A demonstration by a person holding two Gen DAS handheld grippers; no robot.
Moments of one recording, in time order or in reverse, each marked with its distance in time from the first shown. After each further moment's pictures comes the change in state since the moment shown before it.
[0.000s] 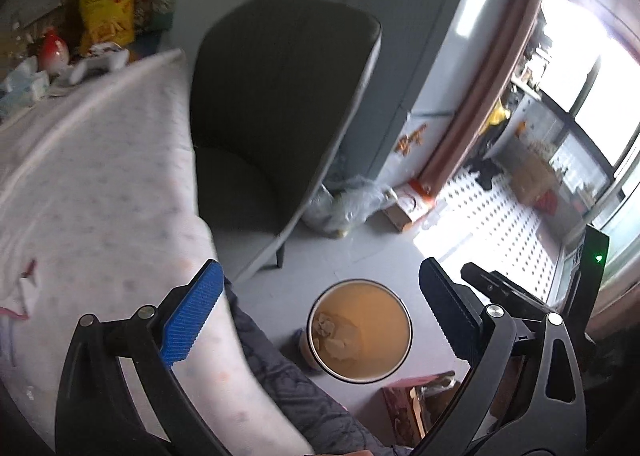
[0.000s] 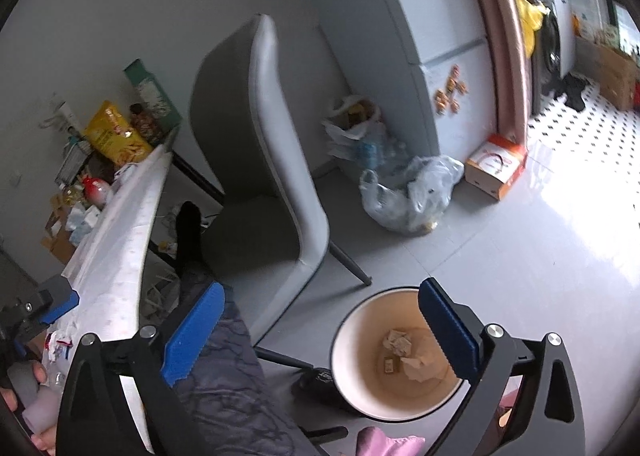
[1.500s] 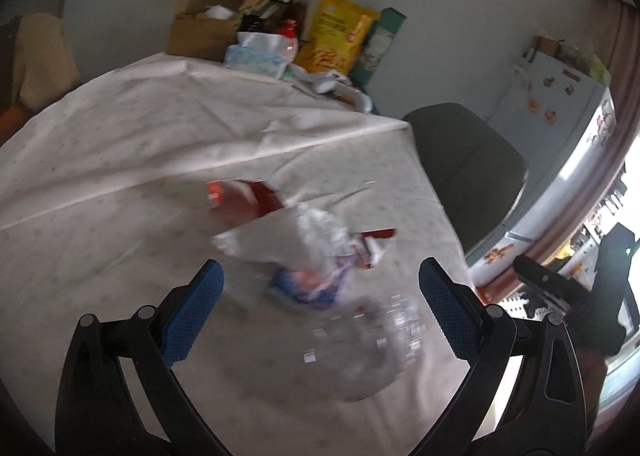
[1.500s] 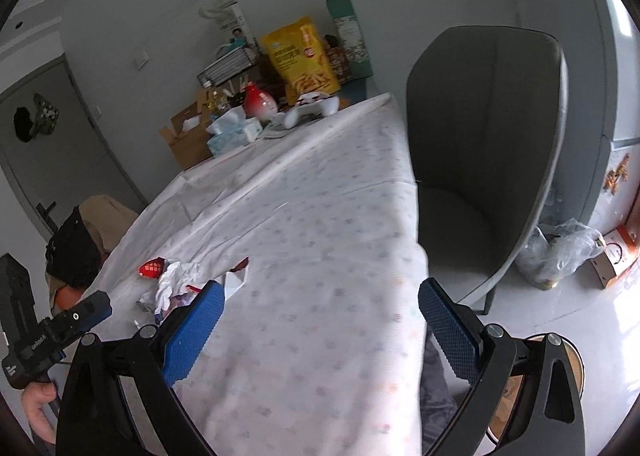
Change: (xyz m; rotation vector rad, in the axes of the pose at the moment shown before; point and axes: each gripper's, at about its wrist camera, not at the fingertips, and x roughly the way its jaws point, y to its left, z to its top) left arm -0.182 0.252 -0.116 -0.424 -0.261 0.253; right arm 0.008 0.277 -0.055 -0.404 0.103 0.351
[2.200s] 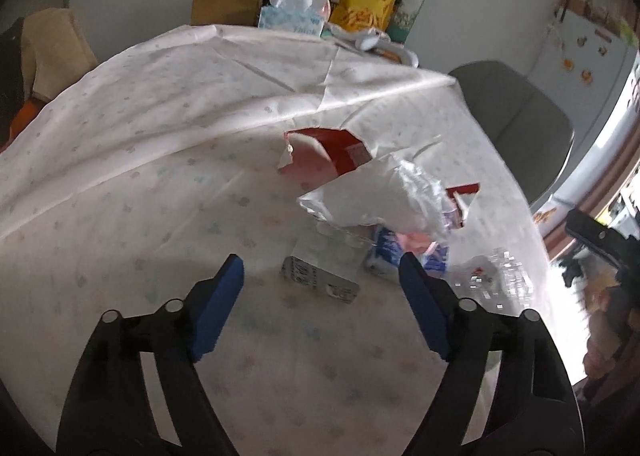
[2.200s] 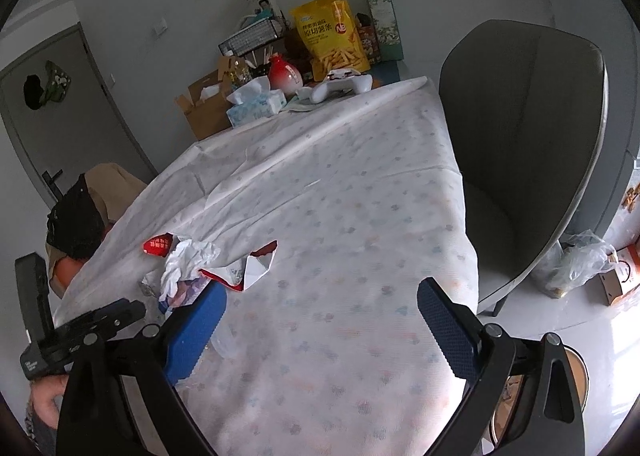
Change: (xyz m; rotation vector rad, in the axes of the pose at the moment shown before) left arm 0.036 0.039 -0.010 0.074 0.139 0.133; right arm 0.035 0.030 -0.002 -0.083 0.071 0.027
